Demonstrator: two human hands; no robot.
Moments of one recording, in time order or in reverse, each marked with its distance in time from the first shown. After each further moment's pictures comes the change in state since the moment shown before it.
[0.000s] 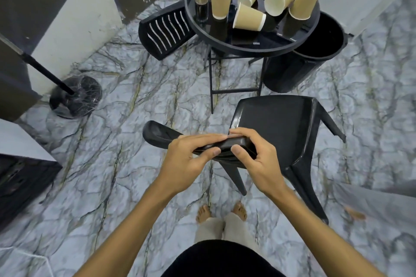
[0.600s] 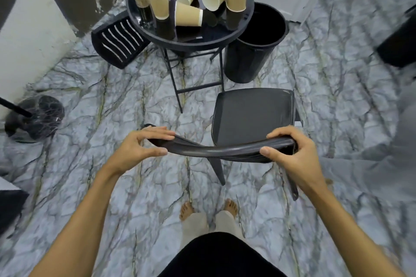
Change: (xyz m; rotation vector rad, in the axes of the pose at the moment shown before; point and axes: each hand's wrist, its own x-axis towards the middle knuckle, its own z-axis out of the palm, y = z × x) left_hand 0.009 -0.026 0.014 -0.179 -0.391 -0.199; right_hand -0.105 0.007 -0.163 -0.003 0.260 0.168
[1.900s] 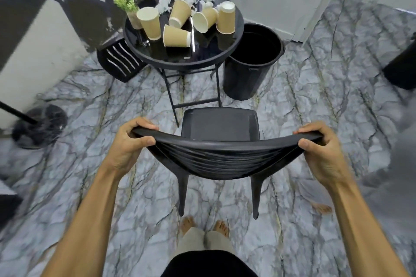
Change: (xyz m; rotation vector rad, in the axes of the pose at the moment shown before) left_hand 0.063 0.046 0.057 -0.478 0.308 0.177; right_hand 0.084 0.060 -0.130 0.571 -0.014 0.070
